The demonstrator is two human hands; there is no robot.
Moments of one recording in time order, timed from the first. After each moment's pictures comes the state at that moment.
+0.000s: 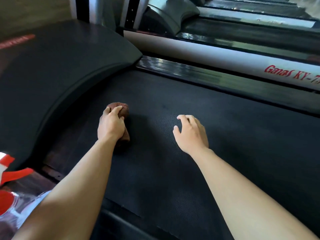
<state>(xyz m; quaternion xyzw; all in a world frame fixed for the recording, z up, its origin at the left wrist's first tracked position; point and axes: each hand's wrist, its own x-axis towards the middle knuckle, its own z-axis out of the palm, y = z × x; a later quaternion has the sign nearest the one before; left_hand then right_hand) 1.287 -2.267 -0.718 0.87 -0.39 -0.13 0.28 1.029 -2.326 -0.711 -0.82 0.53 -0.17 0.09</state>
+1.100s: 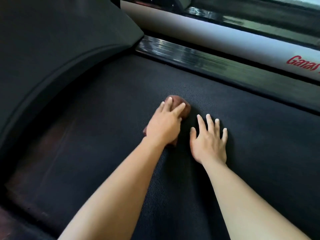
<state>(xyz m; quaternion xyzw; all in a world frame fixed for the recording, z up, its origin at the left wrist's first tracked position) 1.197 -2.392 -0.759 0.73 -0.64 -0.13 0.18 1.041 -2.394 -0.775 -0.76 0.65 -0.05 0.06</state>
